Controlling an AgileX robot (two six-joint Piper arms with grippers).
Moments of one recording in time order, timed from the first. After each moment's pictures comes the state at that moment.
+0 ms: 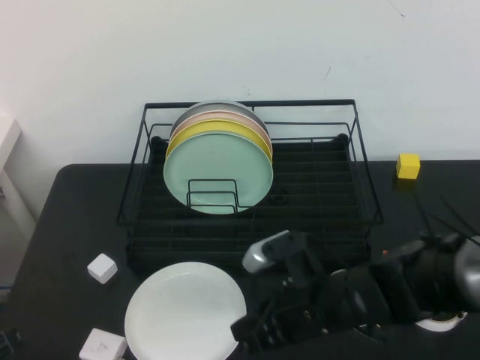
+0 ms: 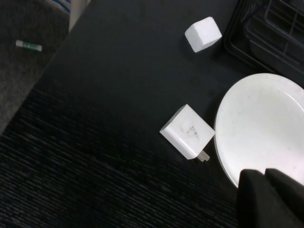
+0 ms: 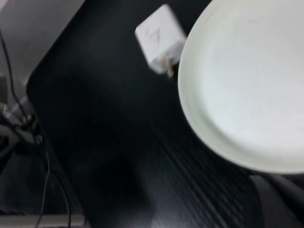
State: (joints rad) right arm 0.68 1.93 -0.88 1.73 0.54 -1.56; left arm -0.15 0.64 -0.43 0.14 0.71 -0.76
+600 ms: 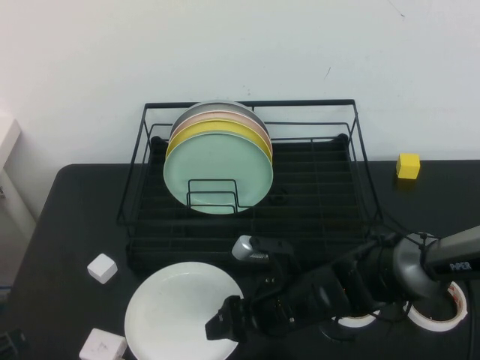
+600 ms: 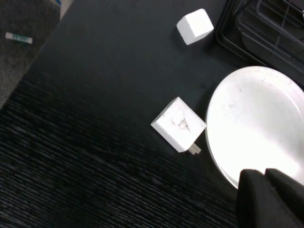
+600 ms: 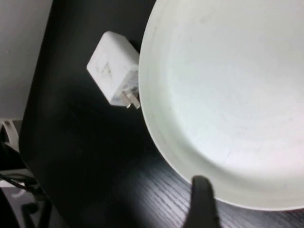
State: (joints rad) right arm 0.67 2.17 -1.07 1.73 0.56 -1.25; left arm -0.15 0.64 -0.43 0.09 0.71 -0.73
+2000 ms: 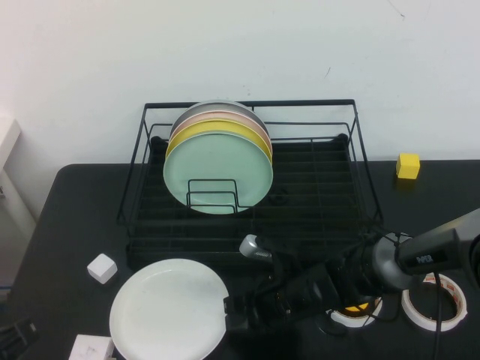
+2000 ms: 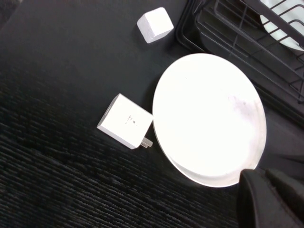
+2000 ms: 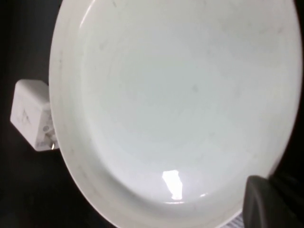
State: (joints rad) right arm 0.63 2.34 -1.20 1.74 0.54 -1.21; left arm -0.15 0.64 -0.43 -0.04 0.64 -0.66
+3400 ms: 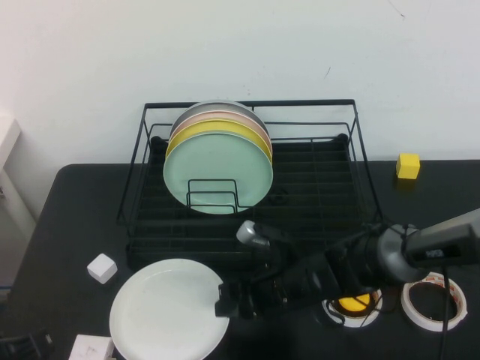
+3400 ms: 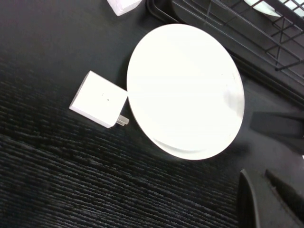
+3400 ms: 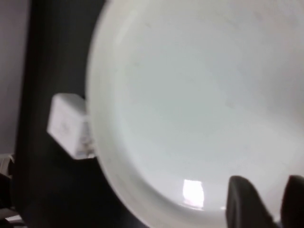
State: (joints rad) right arm 0.63 2.29 -1.20 1.74 0.56 -1.17; left arm -0.15 0.64 -0.43 -0.20 0.67 -0.49
